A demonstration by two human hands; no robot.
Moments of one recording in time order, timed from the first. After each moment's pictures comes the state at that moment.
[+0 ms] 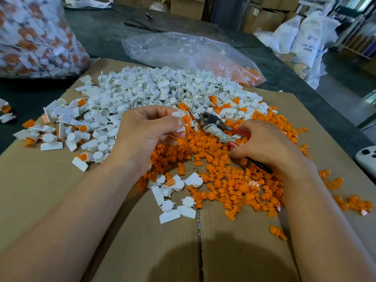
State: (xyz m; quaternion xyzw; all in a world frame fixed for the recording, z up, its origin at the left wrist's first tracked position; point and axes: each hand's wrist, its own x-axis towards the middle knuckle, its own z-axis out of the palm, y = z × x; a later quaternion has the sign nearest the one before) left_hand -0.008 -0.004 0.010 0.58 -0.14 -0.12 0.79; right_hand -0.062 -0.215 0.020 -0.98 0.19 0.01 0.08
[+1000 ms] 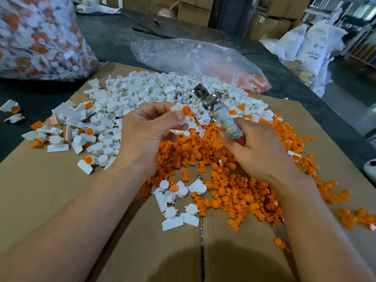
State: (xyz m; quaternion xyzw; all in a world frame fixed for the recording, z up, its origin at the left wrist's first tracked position) left_hand -0.006 -0.005 0.012 0.53 -0.12 -0.06 0.84; right_hand -0.072 -0.177 0.027 -0.97 -0.02 -0.17 0.17
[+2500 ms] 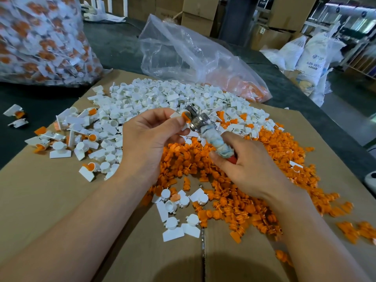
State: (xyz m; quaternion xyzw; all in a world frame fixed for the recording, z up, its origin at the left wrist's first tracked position) left_hand -0.003 -0.009 0.009 0.50 -0.12 -0.02 0.86; right_hand -0.071 -0.167 0.020 -0.96 -0.06 -0.12 0.24
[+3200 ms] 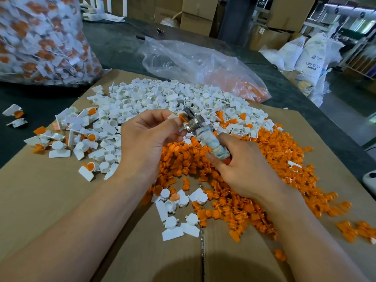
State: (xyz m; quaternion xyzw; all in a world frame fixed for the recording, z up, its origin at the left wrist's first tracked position) left_hand -0.002 -0.010 0.008 0.49 -0.11 -0.01 0.87; right_hand -0.068 -0.162 0.017 -0.97 -0.04 -0.11 0.22
